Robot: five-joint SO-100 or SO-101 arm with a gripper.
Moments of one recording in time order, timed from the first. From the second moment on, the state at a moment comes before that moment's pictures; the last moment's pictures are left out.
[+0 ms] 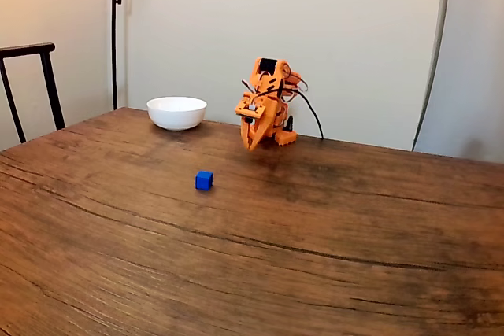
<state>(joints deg) 14.9 190.8 178.5 74.2 106.4</state>
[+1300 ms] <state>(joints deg) 14.3 190.1 178.5 71.9 106.3</state>
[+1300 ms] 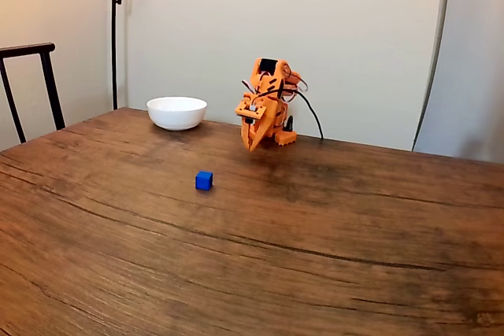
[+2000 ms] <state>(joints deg) 18.3 189.1 157.6 67.8 106.3</state>
